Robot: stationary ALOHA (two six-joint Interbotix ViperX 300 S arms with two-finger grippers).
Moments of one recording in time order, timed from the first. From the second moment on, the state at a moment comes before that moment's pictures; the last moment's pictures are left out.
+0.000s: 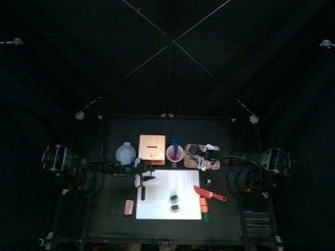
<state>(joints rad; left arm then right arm) 0.06 -0.12 0.98 -0.03 -0.34 0.00 -0.40 -0.13 0.84 -0.22 0.58 0.19</state>
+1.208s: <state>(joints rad) 0.06 -0.12 0.98 -0.03 -0.34 0.00 0.21 0.10 0.44 -0.18 0.57 0.20</state>
